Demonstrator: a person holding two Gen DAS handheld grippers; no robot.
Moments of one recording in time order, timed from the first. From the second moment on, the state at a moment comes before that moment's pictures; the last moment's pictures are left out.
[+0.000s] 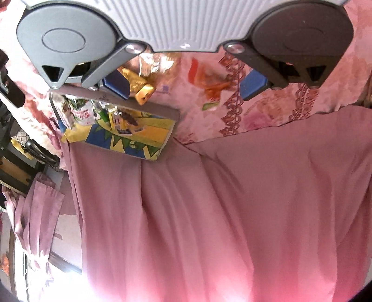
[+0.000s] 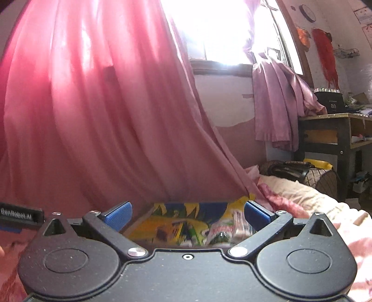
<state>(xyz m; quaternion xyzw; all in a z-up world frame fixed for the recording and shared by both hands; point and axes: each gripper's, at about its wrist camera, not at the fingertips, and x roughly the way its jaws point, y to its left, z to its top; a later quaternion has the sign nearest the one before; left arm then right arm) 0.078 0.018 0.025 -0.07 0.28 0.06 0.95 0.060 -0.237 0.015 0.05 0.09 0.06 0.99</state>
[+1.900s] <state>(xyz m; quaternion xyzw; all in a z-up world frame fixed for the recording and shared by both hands) 0.076 0.041 -0.071 0.08 0.39 0.05 0.92 0.070 -0.178 -0.058 -0.11 0.22 0.10 0.96</state>
